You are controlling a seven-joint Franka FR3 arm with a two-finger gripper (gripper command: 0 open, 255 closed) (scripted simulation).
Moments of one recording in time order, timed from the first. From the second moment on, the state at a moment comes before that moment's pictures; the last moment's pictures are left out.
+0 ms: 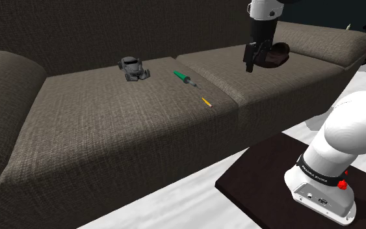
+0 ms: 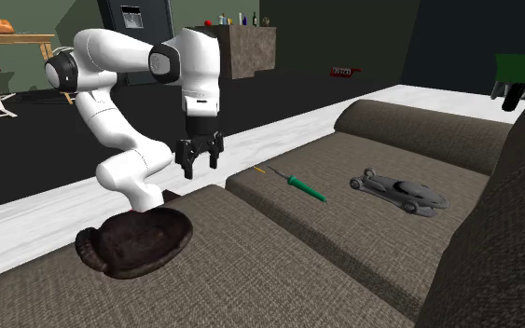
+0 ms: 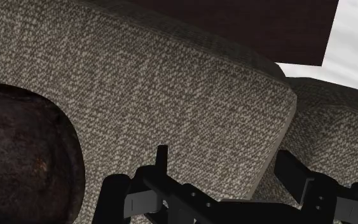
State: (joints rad) arm -0.01 -0.76 0.07 -2.43 -0.10 1.66 0.03
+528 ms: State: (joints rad) arm 0.01 -0.53 0.13 -2.26 -0.04 1.68 0.11
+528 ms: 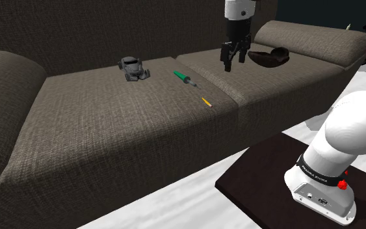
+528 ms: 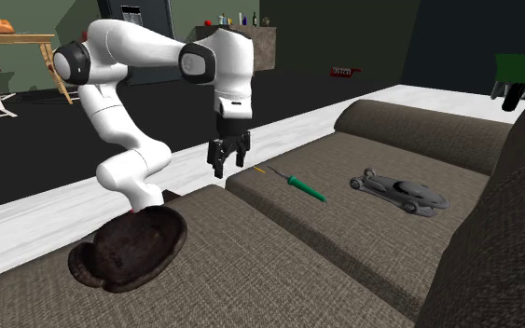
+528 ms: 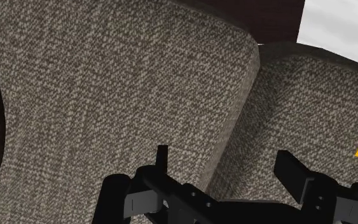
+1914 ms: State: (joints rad) arm 0.06 0.02 0.26 -1.83 0.02 1.73 0.30
